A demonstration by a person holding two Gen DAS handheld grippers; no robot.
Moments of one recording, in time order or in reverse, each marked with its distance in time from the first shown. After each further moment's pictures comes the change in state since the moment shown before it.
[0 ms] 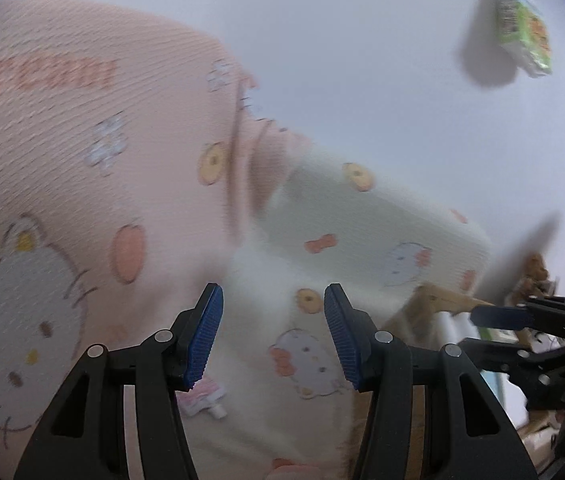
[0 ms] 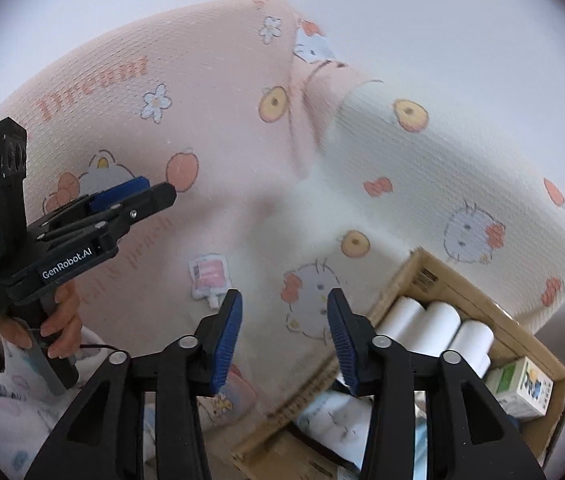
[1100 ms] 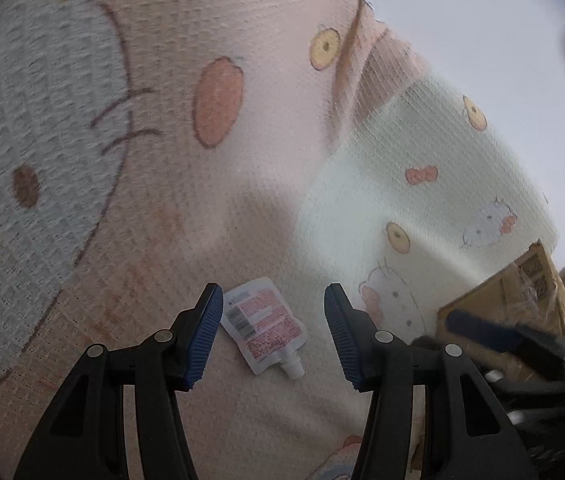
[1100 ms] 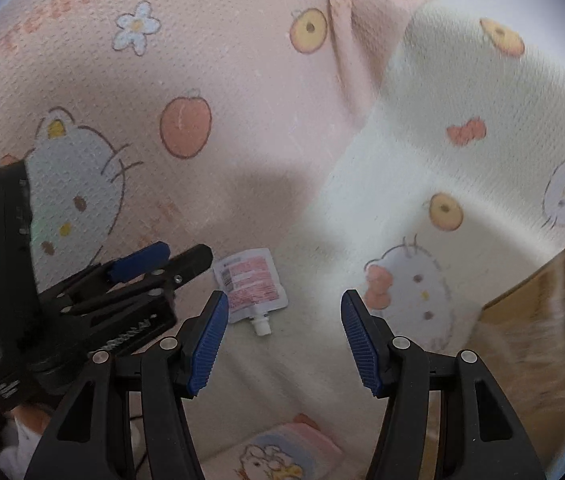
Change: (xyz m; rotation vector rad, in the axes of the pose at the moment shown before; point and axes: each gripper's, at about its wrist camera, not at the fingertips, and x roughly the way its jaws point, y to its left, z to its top) left arm 0.077 0.097 -0.072 -0.182 0.208 0.096; right arm 0.156 0.059 -0.012 0.130 0.087 0.075
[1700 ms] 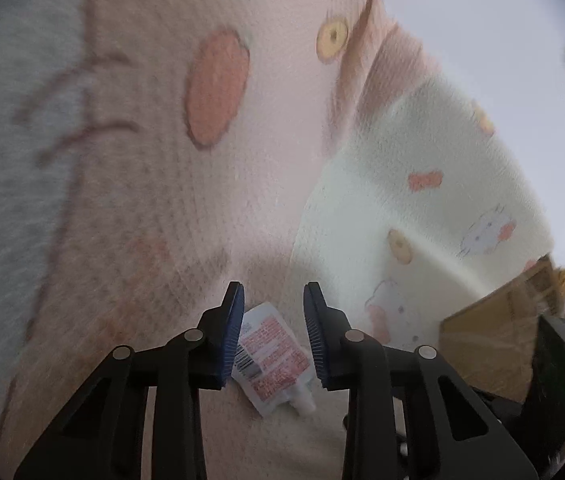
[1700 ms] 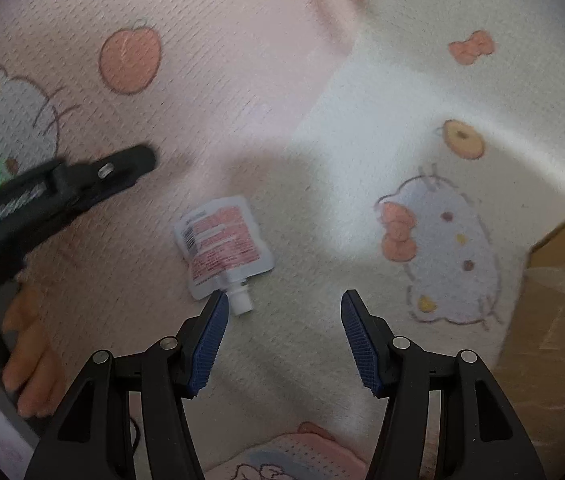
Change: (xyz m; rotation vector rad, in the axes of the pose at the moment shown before) left arm 0.050 0.007 0.022 0.013 0.061 -0.061; right arm 0.073 -0.012 -0.037 0.078 0.093 0.005
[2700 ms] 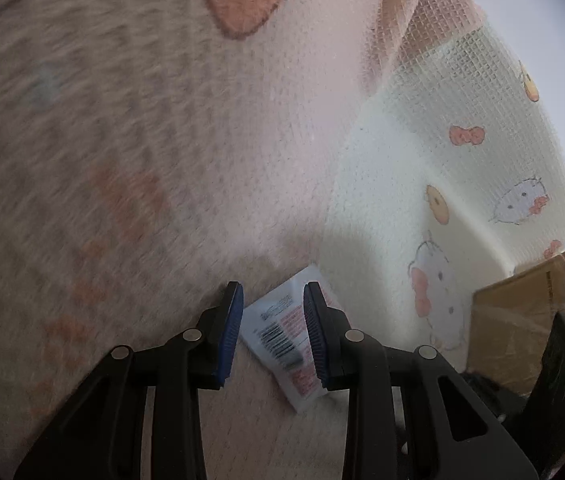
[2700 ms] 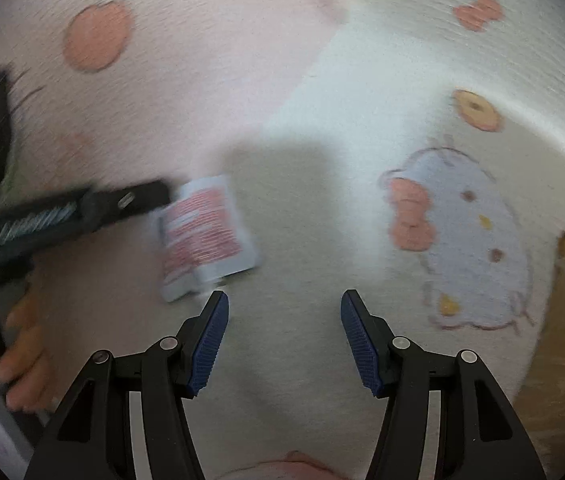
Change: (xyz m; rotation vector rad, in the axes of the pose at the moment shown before) left arm 0.043 0.016 -0.005 -0.027 0.186 0.007; right arm 0.035 -0.001 -0.008 0.002 0.020 0.015
